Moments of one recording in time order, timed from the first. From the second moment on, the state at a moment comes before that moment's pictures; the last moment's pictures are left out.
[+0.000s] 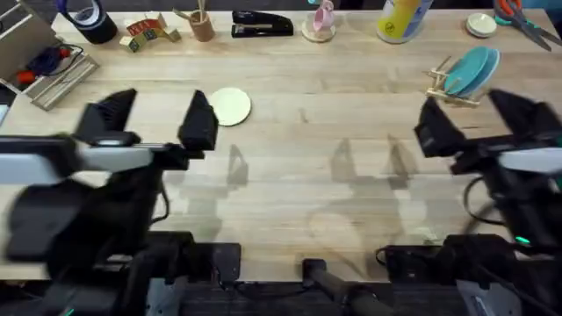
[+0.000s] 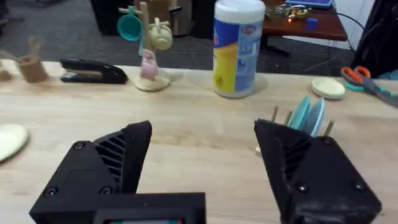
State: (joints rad) left arm 0.00 0.00 0.26 -0.28 0.01 -0.01; right arm 0.00 0.00 0.21 -0.26 -0.07 -0.02
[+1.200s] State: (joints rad) left arm 0.00 1.24 1.63 -1.69 0.03 -0.01; right arm 0.00 1.22 1.62 -1.56 -0.10 -0.12
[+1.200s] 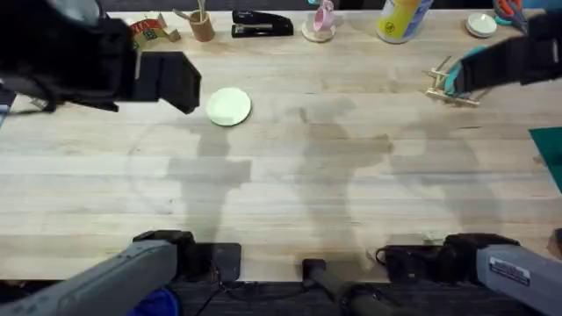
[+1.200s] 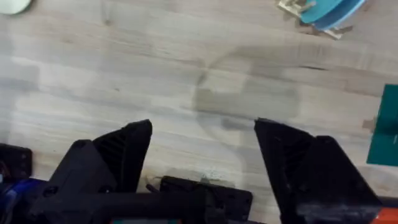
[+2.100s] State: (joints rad) left arm 0.00 1.34 1.63 -1.55 0.04 -0.01; right arm 0.00 1.33 1.65 -1.55 -0.10 -0.14
